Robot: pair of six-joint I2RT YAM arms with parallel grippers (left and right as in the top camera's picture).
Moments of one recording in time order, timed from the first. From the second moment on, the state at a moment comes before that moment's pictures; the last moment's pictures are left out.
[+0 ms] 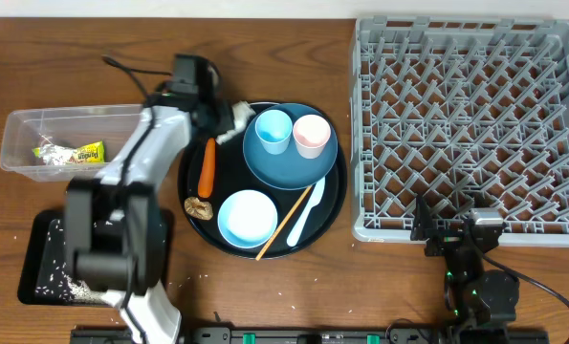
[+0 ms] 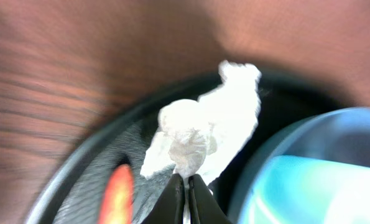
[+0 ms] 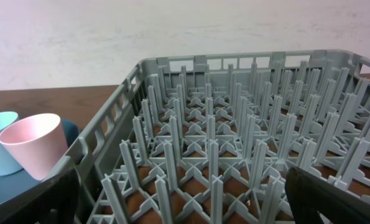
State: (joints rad) left arm -0.09 1.85 1.34 -0.56 0.17 -0.33; right arm 0.05 0.02 0.01 -0.07 -0.01 0.10
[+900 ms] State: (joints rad) left arm 0.41 1.57 1.34 -0.81 0.17 -0.43; right arm 0.05 0.02 0.01 -0.07 -0.01 0.10
